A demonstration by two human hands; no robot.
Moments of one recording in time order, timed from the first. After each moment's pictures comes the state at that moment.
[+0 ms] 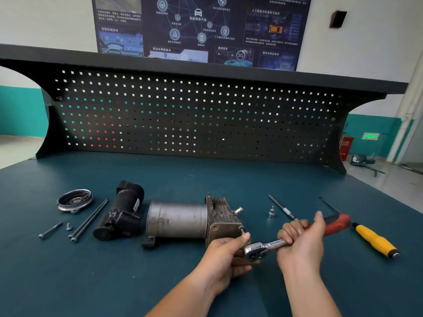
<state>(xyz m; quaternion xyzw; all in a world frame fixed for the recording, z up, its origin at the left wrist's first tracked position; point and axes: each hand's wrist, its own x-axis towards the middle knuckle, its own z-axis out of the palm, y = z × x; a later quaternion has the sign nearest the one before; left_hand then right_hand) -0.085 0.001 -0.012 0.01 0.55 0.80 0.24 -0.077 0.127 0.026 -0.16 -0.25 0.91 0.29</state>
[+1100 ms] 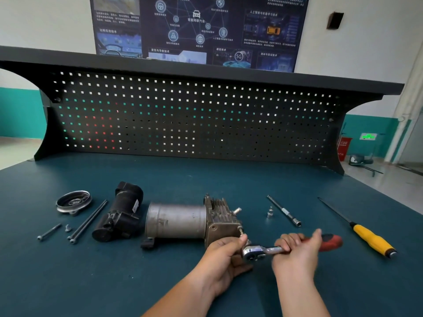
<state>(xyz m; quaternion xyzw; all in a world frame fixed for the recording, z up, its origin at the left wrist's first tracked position) -0.089 0.001 -0.020 0.00 0.52 0.82 0.24 -0.075 0.127 0.011 -0.19 -0.15 0.93 0.27</state>
